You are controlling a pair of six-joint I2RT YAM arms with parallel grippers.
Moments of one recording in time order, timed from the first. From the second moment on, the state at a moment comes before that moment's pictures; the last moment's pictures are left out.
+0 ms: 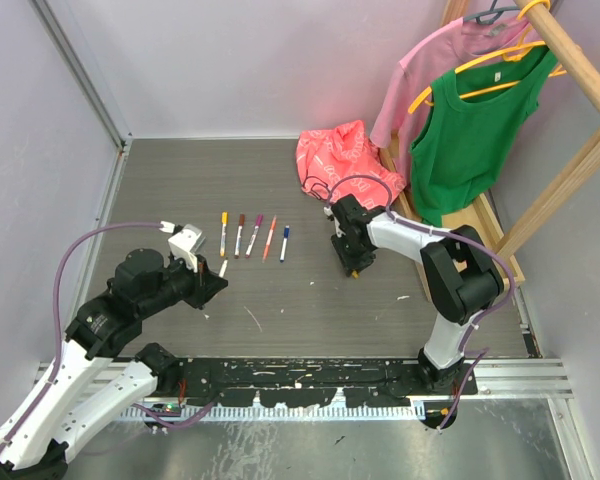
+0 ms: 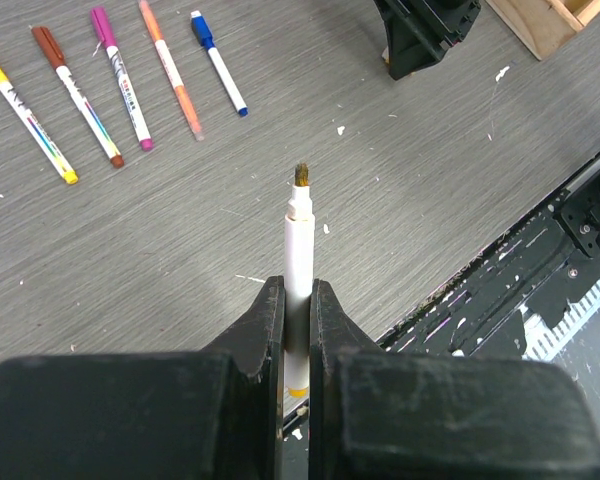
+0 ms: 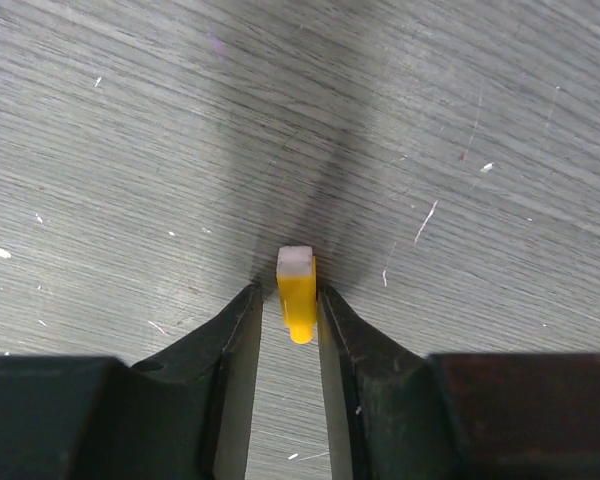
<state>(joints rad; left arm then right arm) -0.60 0.56 0.81 -0.72 0.15 -0.22 0.52 1.77 1.10 -0.64 0.02 0.13</state>
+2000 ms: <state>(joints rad) -0.60 0.64 0.81 -0.66 0.22 -0.22 0.50 1.19 0.97 -0.34 -0.14 0.37</state>
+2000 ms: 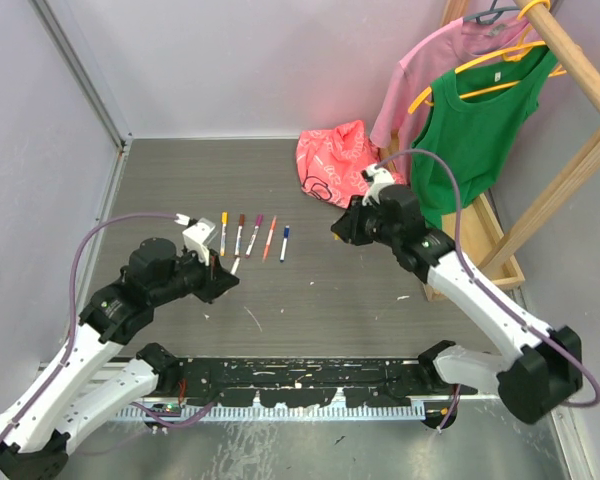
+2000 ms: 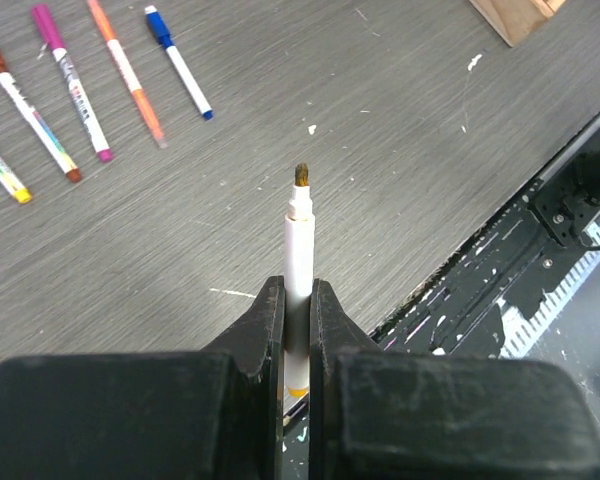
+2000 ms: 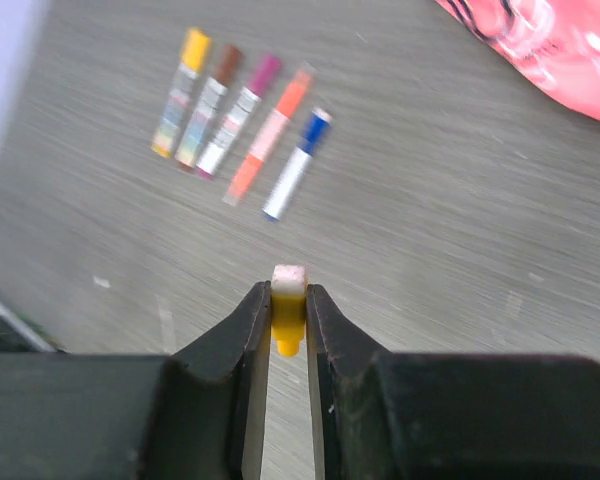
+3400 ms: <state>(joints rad) -1.05 0.85 0.83 -0.24 0.02 -0.43 0.93 0.80 0.49 0.63 0.11 0.84</state>
